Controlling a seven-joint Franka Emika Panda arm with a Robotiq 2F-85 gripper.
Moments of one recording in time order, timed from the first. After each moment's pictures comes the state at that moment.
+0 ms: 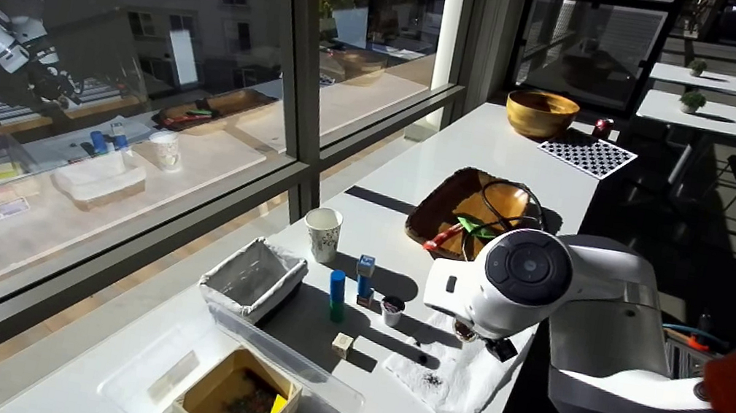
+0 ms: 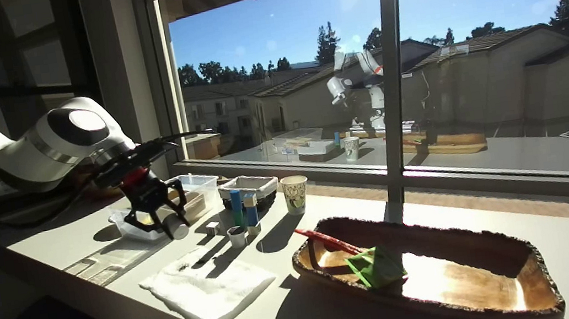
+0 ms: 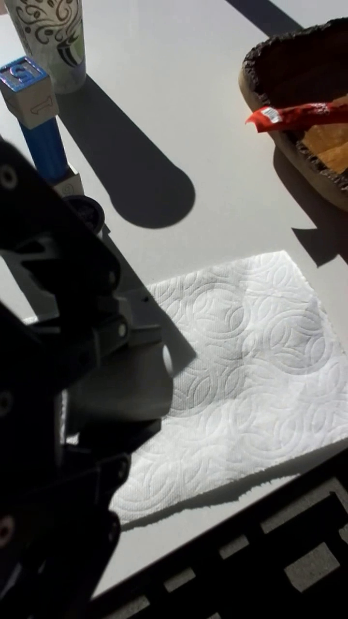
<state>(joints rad) 2.15 0.61 -1.55 -2.72 0.08 2.59 -0.59</state>
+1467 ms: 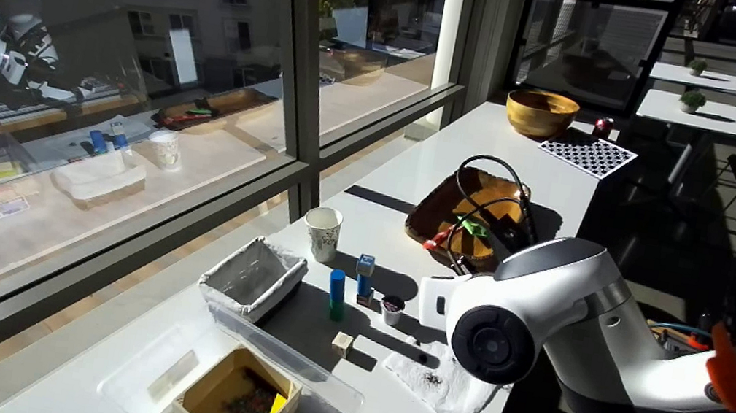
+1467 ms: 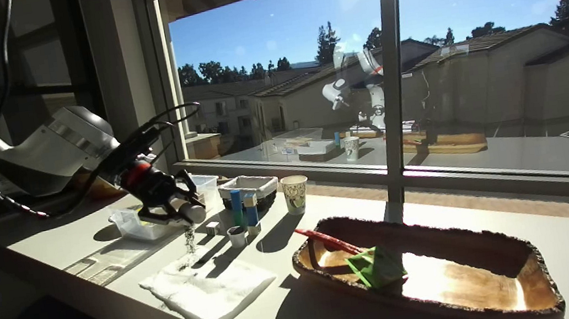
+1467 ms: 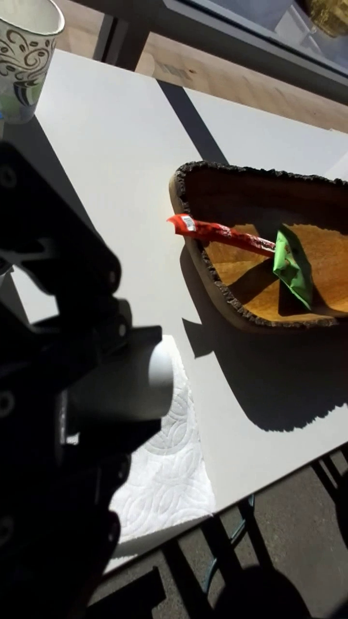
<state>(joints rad) 2.03 0.55 -1.45 -2.62 -0.55 2.31 -0.30</state>
